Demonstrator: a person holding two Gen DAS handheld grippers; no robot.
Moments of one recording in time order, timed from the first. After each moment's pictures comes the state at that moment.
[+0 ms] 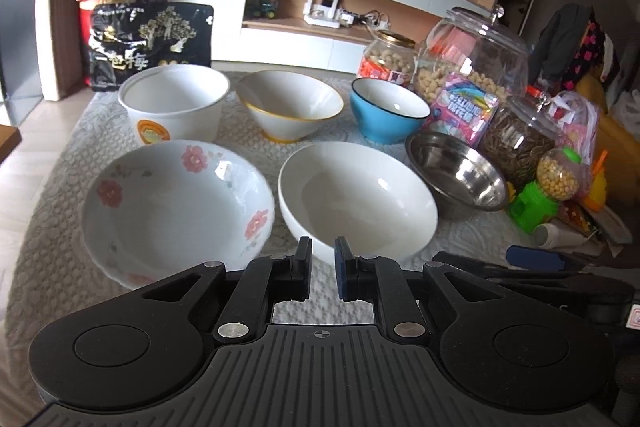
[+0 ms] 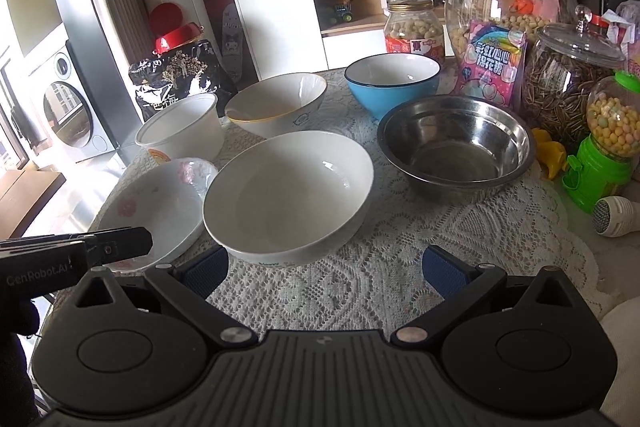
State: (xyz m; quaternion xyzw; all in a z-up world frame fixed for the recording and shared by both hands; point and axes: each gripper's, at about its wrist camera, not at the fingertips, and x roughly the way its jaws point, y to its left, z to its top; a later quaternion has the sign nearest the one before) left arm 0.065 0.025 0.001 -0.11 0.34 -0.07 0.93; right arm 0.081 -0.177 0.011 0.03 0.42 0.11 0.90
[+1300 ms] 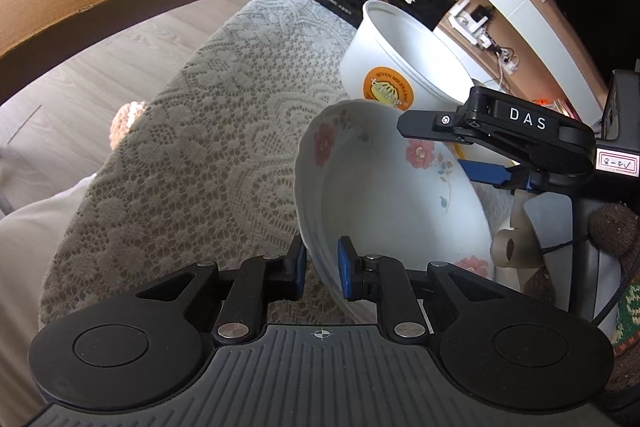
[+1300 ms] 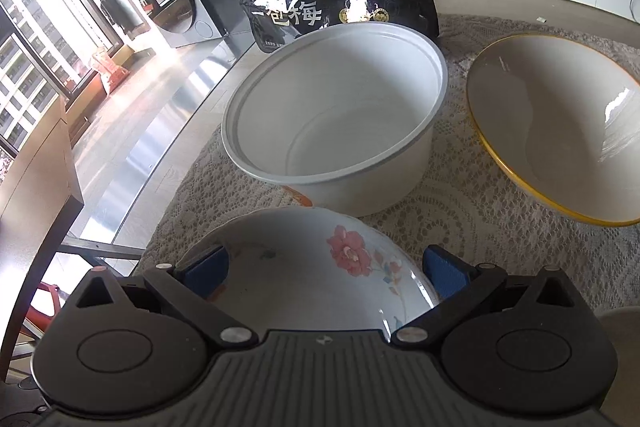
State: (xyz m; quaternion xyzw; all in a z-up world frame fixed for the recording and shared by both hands) left arm 0.095 0.196 -0.077 -0.32 0.41 0.08 0.85; right arm 0.259 0.045 -0.065 -0.02 0.55 0.31 0.78
